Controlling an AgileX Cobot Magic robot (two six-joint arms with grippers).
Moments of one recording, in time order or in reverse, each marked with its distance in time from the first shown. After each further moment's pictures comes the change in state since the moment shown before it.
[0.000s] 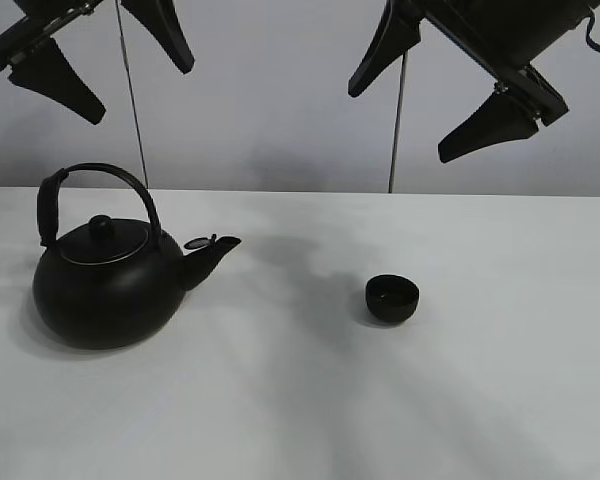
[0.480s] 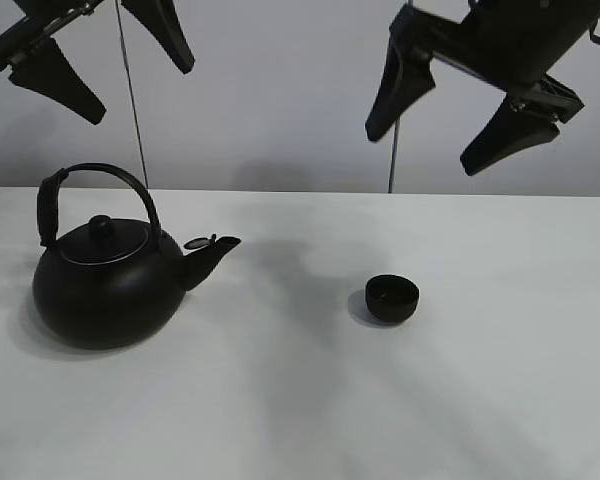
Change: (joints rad) left arm 0.000 0.000 0.000 0.000 0.000 0.000; right arm 0.046 0.013 -0.005 -0.254 -0.006 -0.014
